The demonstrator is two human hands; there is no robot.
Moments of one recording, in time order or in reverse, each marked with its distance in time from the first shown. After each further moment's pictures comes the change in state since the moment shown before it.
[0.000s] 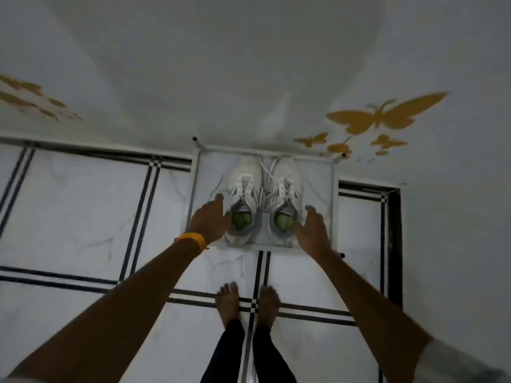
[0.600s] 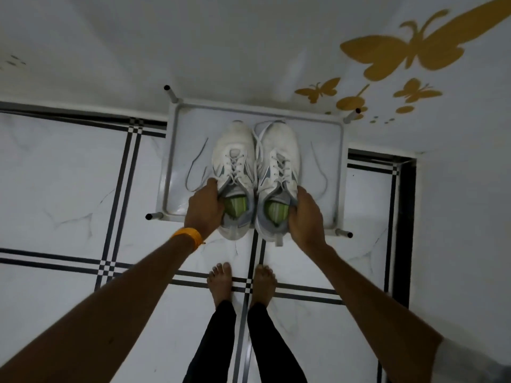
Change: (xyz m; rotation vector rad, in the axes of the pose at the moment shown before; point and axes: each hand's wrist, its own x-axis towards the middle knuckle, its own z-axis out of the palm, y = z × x) left_hand 0.028 -0.017 0.097 -0.118 0.209 0.047; right_hand 0.040 0.079 0.067 -0.046 0.117 -0.253
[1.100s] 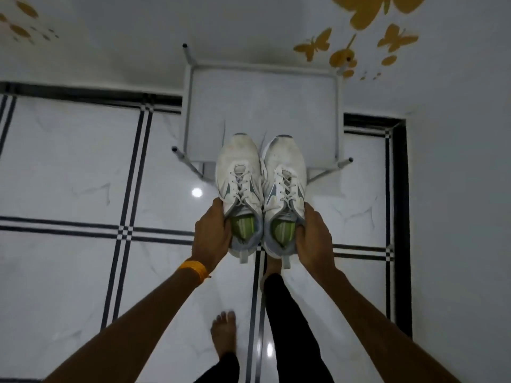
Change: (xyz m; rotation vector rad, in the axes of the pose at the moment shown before) left_hand -0.232 -0.062 0.021 -0.147 0.076 0.099; right_hand -0.240 0.029 0.028 0.052 0.074 0.003
